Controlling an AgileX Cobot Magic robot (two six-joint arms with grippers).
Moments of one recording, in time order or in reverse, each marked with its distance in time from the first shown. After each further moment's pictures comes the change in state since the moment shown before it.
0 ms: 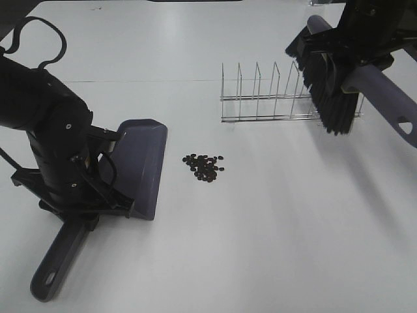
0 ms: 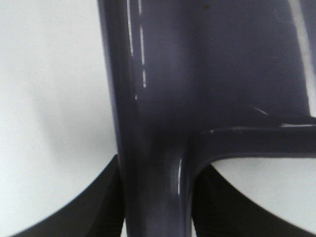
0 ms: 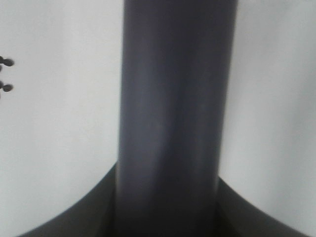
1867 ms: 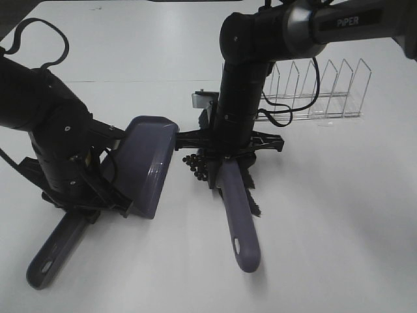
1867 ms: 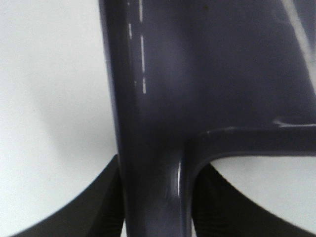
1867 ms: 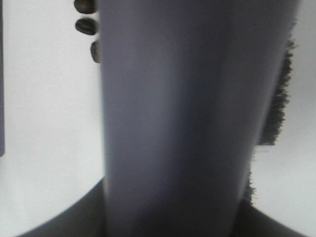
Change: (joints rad) left arm 0.000 0.001 0.000 0.065 -0.046 0.060; right arm 0.299 0.382 -0.055 0.277 -0.101 0.188
